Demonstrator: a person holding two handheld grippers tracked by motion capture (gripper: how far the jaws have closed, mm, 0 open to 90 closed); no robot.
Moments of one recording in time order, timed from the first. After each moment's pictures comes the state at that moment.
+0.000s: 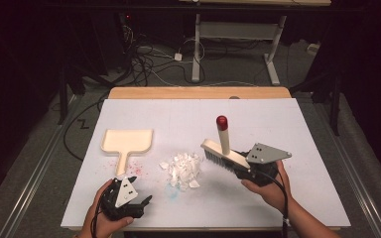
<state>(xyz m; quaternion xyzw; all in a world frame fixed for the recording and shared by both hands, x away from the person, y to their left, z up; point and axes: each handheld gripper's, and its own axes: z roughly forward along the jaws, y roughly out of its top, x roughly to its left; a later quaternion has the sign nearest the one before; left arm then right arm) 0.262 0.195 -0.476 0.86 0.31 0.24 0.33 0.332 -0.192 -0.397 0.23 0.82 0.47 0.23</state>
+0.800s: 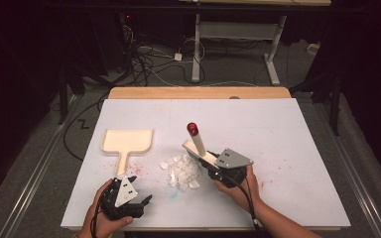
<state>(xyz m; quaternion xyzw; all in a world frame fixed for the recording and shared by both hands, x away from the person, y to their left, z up) 0.262 0.197 -0.476 0.86 0.31 0.24 0.33 0.339 -0.133 -0.436 0.24 0.81 0.46 0.27</state>
